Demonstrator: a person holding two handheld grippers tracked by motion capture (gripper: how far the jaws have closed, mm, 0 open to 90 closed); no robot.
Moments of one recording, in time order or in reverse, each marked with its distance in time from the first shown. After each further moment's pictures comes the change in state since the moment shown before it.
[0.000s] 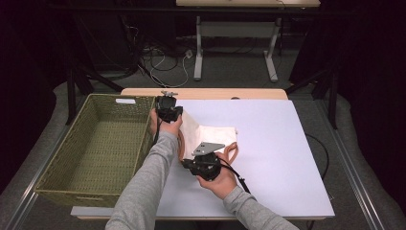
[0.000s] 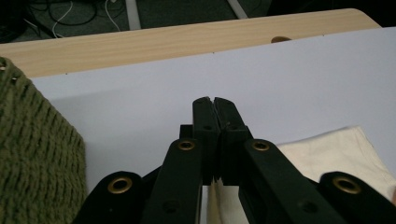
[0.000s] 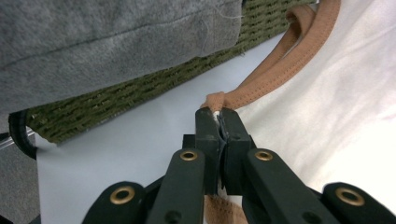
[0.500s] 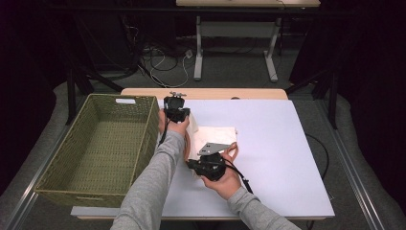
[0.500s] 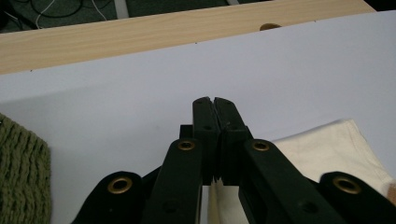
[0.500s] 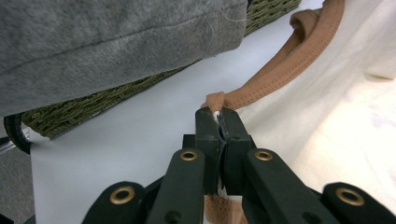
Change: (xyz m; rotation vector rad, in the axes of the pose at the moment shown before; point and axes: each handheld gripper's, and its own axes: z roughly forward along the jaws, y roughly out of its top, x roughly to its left) left arm -0.016 0.003 0.019 0.033 -0.026 0.024; right arm -0.010 -0.009 -0.007 0.000 -0.007 0.037
